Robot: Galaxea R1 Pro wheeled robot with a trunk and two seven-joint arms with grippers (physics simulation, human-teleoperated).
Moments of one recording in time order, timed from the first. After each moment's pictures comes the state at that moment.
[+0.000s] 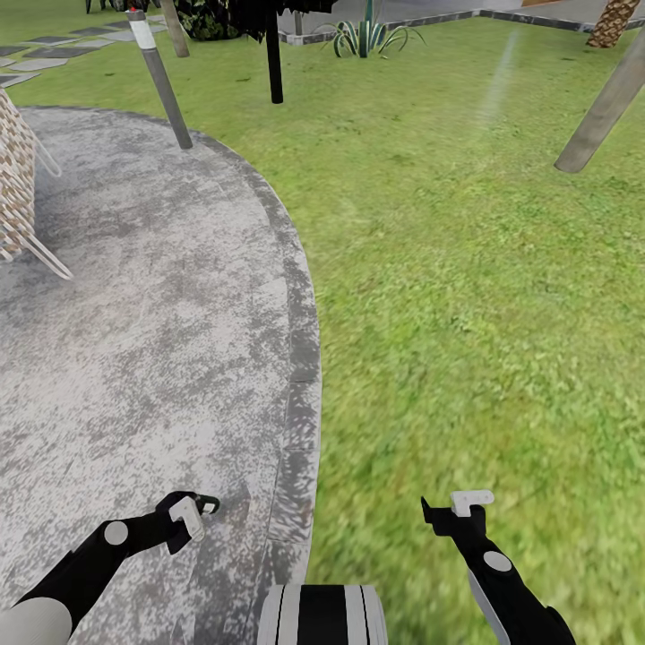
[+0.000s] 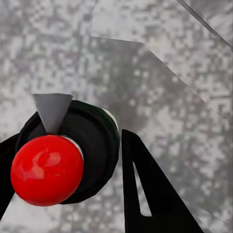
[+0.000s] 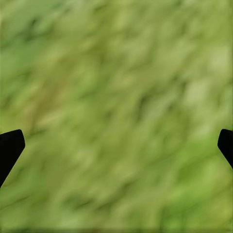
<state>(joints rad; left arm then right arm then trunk) -0.56 0.25 0.01 -0.57 -0.64 -0.23 -0.60 -0.39 -0.08 0.00 -0.76 0.01 -0.05 0.00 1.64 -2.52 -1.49</state>
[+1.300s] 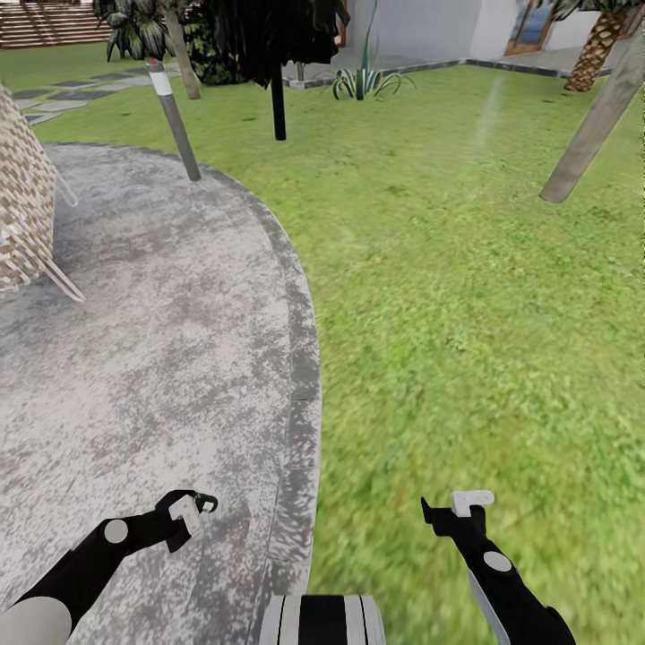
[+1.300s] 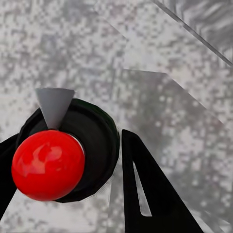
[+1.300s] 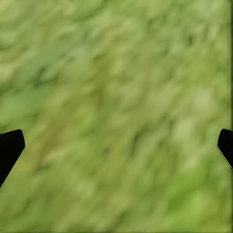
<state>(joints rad) -0.56 0.25 0.01 -0.58 -0.65 -0.22 -0.60 -0.39 -0.08 0.00 -0.76 0.01 -0.05 0.00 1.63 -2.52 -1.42</state>
